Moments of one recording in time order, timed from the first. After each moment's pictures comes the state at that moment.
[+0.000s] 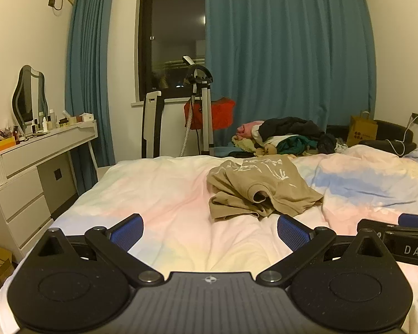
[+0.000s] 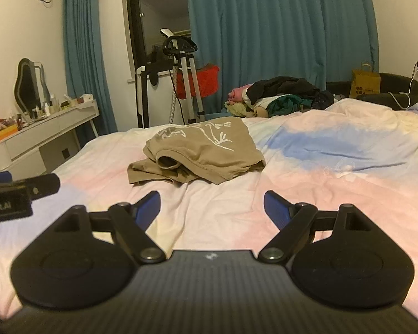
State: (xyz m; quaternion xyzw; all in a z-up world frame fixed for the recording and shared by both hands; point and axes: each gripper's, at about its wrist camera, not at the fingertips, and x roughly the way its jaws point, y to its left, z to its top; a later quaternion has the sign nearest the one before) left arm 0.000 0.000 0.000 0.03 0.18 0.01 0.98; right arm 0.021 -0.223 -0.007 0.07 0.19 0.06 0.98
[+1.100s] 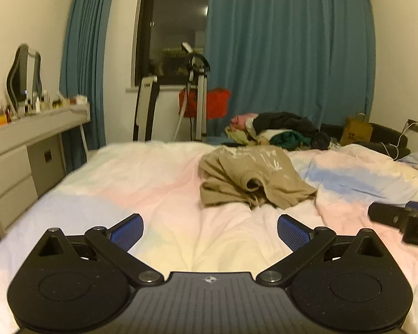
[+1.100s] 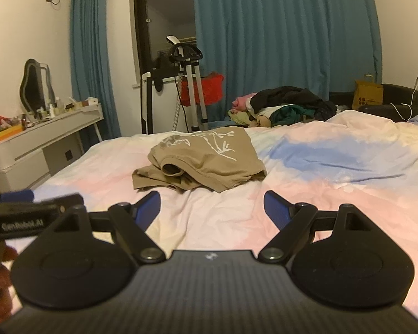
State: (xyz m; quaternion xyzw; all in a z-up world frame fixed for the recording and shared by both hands) left arm 0.026 0.004 -0.032 0.00 0.20 -0.01 0.98; right arm 0.015 -0.226 0.005 0.06 0.17 0.06 0.98
